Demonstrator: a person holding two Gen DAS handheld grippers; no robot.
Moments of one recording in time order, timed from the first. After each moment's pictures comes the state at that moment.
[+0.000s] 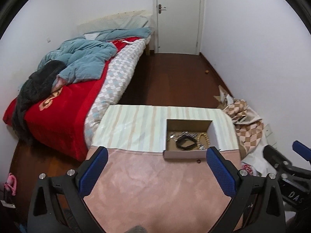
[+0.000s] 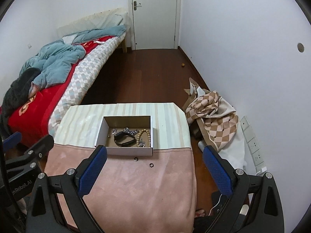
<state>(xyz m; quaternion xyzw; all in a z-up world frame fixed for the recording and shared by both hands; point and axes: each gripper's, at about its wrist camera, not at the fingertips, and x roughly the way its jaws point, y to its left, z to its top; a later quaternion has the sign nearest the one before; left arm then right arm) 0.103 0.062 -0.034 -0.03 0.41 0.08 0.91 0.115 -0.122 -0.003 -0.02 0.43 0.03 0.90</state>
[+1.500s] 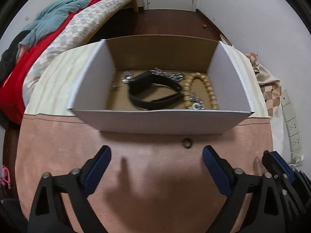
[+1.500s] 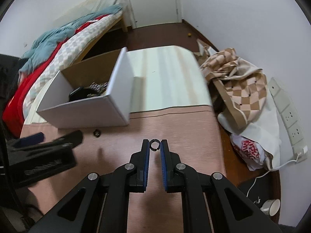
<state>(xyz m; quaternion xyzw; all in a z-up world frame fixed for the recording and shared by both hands) 0.217 -0.031 -0.262 -0.03 0.54 0.05 0.84 0.186 -0.184 -0.251 0.04 0.48 0.06 0.87</state>
